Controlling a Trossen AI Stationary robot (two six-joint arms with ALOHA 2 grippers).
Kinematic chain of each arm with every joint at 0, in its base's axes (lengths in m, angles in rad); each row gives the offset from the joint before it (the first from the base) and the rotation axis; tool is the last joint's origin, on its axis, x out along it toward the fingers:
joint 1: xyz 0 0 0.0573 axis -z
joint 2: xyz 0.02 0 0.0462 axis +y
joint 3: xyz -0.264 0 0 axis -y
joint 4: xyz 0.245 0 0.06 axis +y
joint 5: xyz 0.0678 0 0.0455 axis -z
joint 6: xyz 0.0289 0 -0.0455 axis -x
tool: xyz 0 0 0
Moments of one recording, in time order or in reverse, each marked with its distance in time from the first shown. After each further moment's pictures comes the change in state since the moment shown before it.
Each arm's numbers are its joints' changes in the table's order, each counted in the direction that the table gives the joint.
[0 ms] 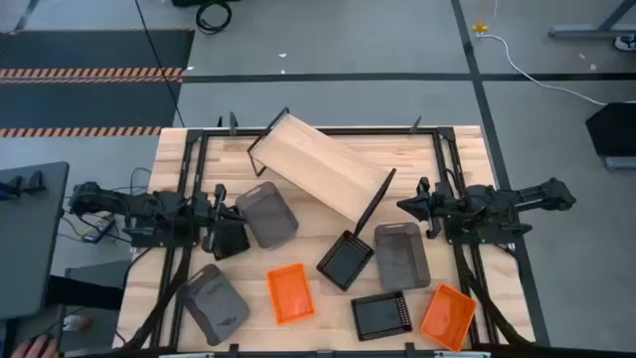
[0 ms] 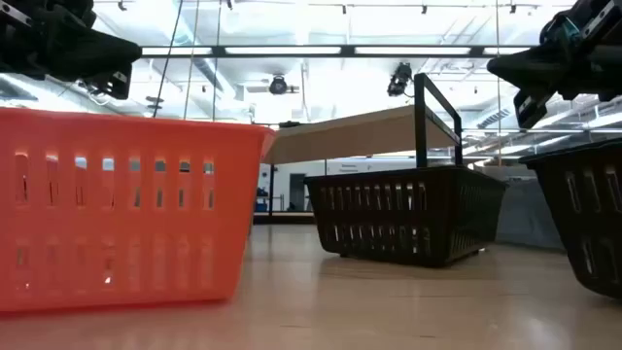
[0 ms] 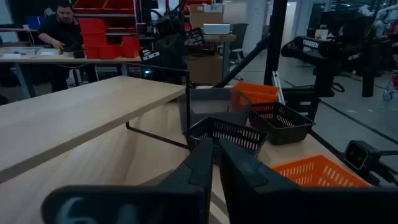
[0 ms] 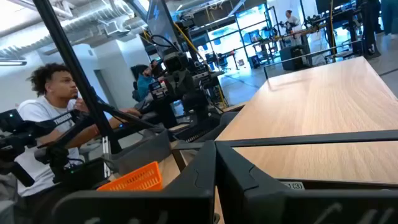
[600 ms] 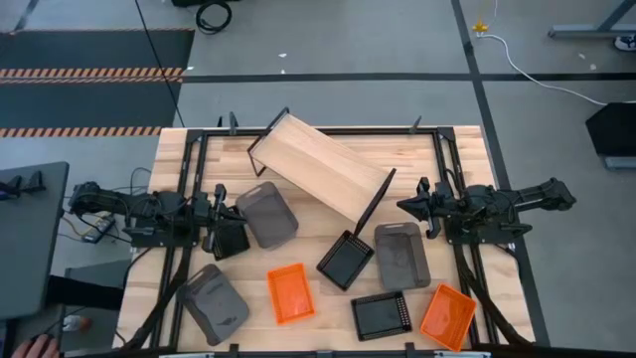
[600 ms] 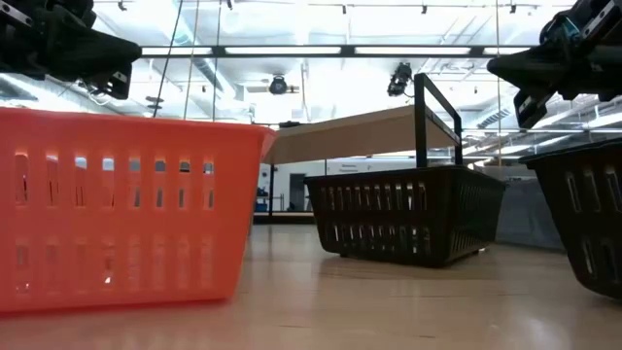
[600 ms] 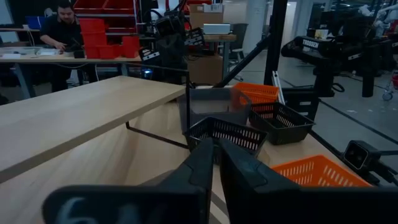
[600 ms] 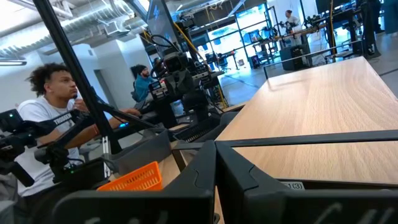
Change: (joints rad) left arm 0.000 0.000 0.000 0.000 0.000 0.000; right arm 0.000 0.000 0.000 0.000 0.000 0.000
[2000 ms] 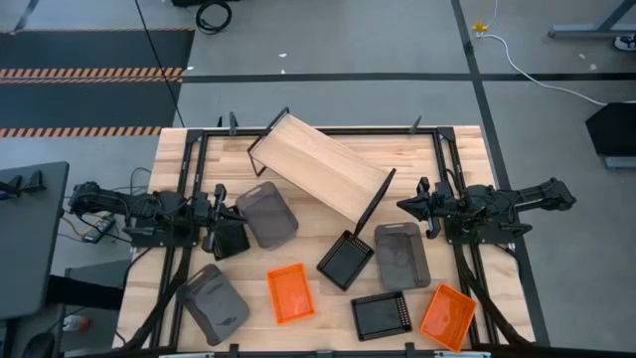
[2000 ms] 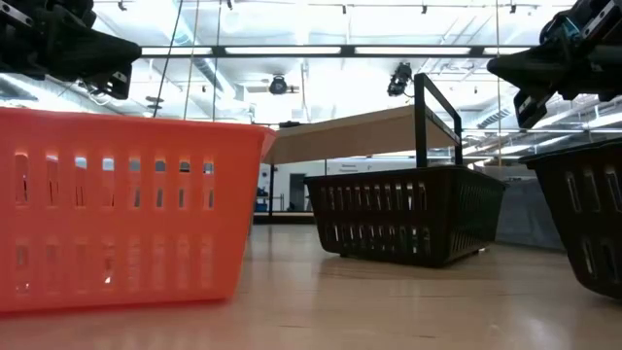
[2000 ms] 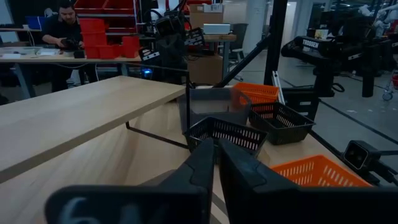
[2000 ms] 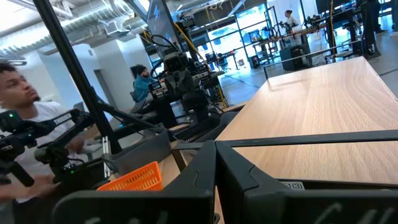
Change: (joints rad) left arm 0.000 0.000 0.000 0.000 0.000 0.000; right arm 0.000 0.000 0.000 0.000 0.000 0.000
